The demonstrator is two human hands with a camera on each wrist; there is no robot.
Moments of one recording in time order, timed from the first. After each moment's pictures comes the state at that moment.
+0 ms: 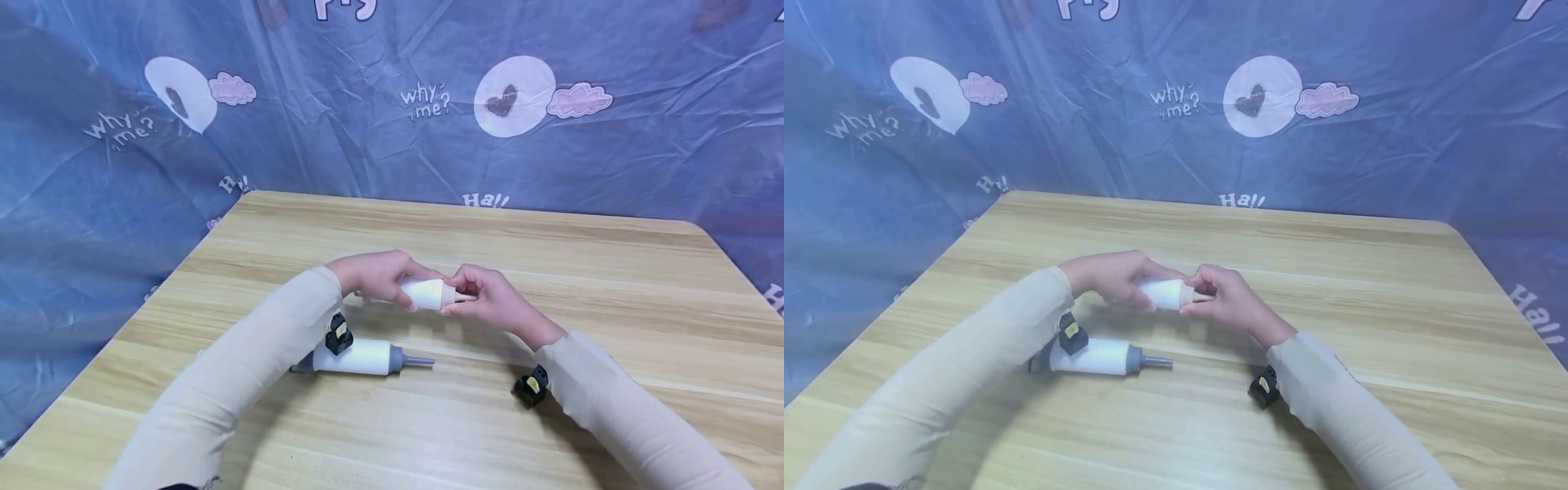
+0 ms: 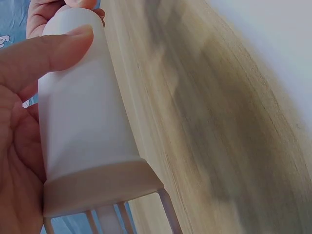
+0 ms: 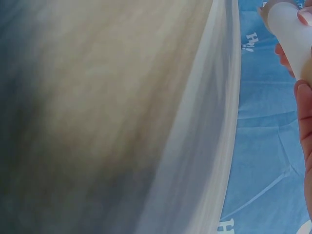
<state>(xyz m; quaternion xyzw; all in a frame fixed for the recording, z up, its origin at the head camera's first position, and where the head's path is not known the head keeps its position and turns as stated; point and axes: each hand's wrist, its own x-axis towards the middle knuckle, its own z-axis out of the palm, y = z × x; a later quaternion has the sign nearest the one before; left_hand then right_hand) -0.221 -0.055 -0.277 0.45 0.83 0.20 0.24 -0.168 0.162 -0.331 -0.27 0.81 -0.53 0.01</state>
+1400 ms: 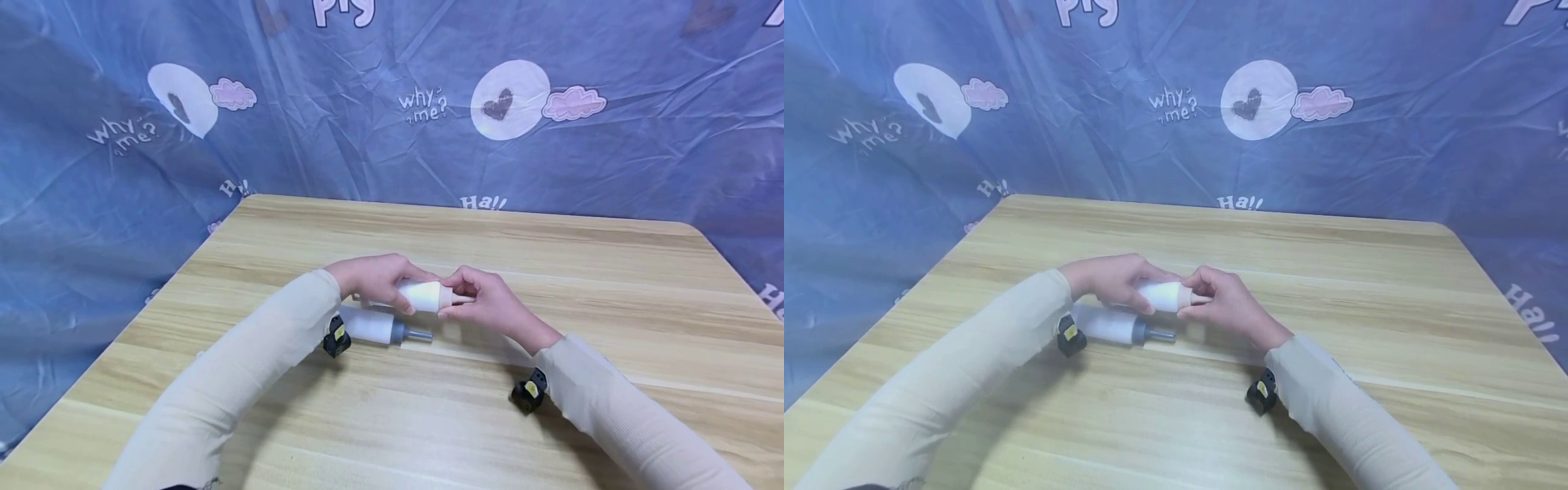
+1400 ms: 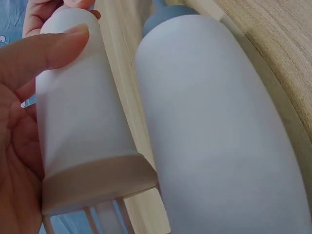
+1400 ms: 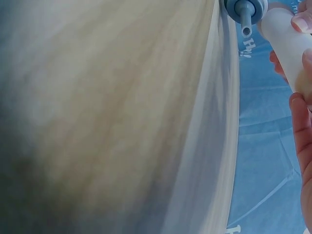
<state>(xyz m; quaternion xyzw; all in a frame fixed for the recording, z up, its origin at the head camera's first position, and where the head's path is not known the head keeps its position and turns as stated) -0.218 -0.057 -0.279 0.45 0.84 0.20 0.24 -0.164 0.160 -0.334 -0.23 0.83 -0.51 0.01</state>
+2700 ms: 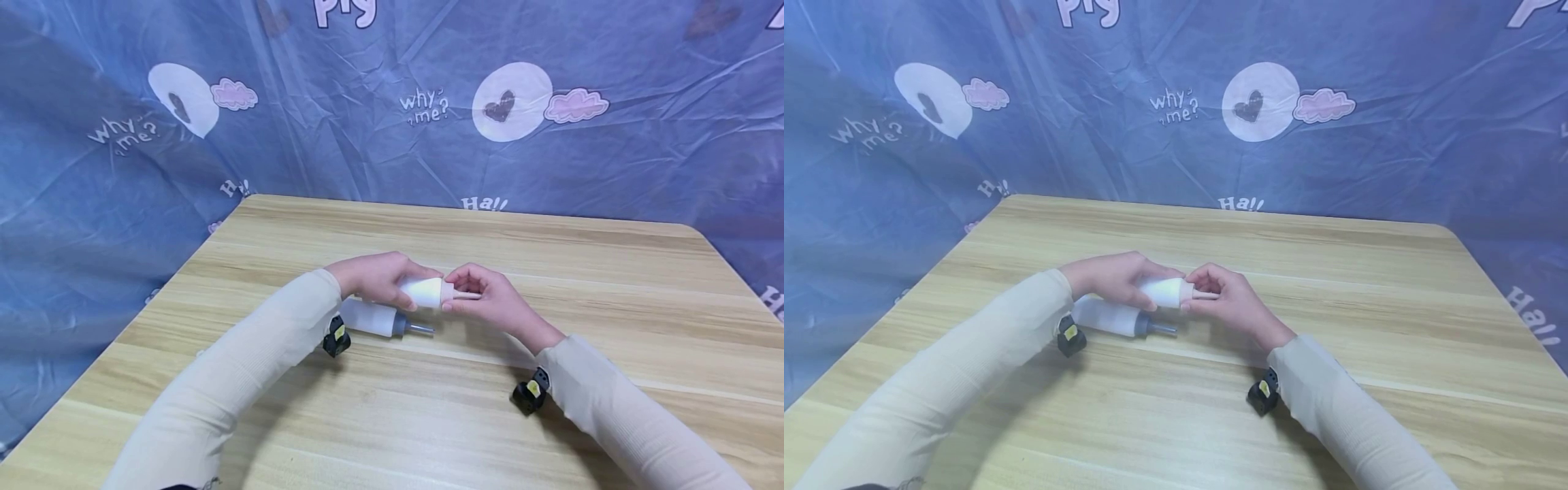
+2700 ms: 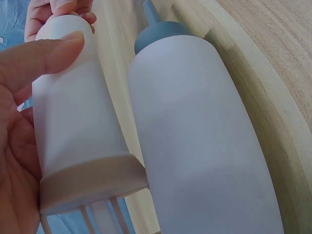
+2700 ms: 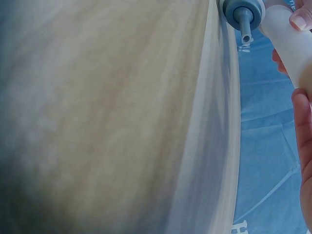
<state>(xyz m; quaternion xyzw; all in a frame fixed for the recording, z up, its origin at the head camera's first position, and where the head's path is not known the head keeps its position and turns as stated) -0.220 -0.054 -0.278 0.45 0.85 0.18 0.22 -0.168 0.165 -0.332 -0.20 0.81 -0.55 0.03</state>
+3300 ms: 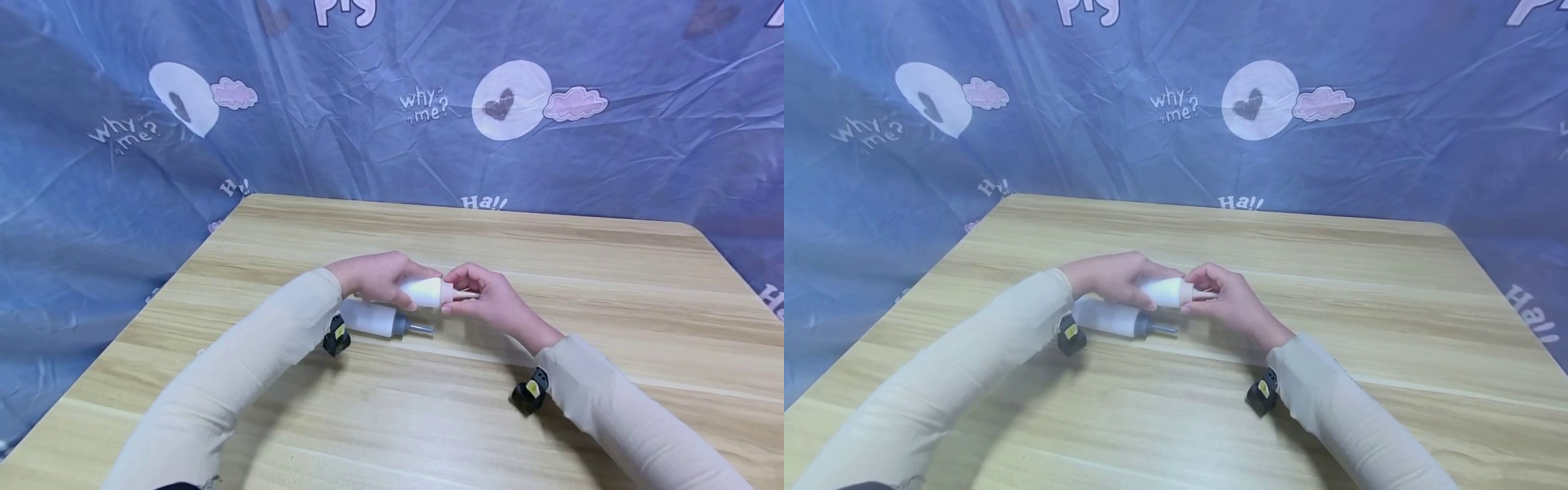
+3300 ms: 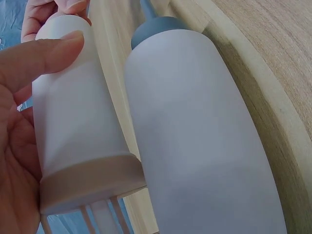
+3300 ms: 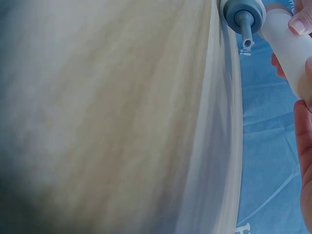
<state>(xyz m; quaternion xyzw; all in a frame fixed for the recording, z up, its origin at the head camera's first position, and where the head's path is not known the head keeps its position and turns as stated) -0.218 -0.055 -0.279 0.44 0.85 0.18 0.23 -0.166 0.163 -0.336 -0.21 0.81 -0.54 0.01</state>
